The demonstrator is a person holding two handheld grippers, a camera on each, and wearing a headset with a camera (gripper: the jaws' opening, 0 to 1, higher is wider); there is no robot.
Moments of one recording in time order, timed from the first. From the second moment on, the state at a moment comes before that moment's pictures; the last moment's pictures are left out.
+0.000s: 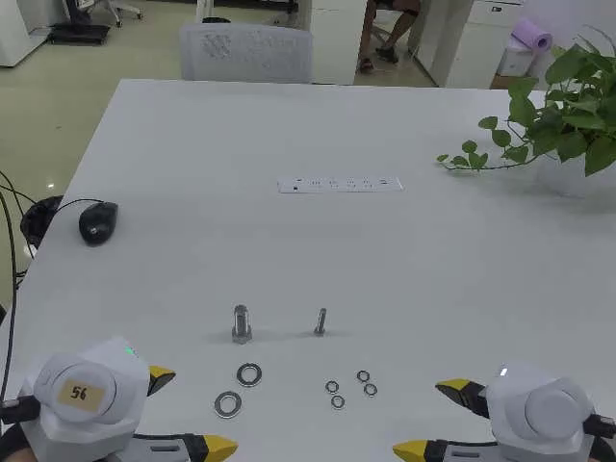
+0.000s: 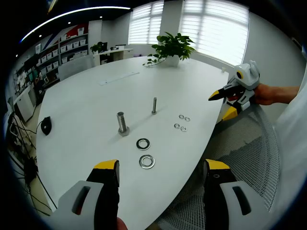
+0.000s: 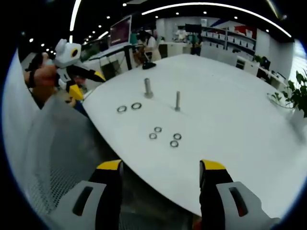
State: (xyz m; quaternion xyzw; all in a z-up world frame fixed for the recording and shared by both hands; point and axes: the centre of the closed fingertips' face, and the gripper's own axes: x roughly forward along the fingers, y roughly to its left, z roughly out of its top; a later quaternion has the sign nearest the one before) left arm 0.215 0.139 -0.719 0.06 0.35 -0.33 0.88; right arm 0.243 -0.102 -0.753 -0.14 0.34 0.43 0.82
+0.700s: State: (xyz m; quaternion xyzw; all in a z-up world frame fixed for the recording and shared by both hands) left arm 0.212 0.144 -0.721 0.06 0.35 -0.32 0.88; right arm 0.243 -0.102 -0.753 -0.15 0.34 0.43 0.82
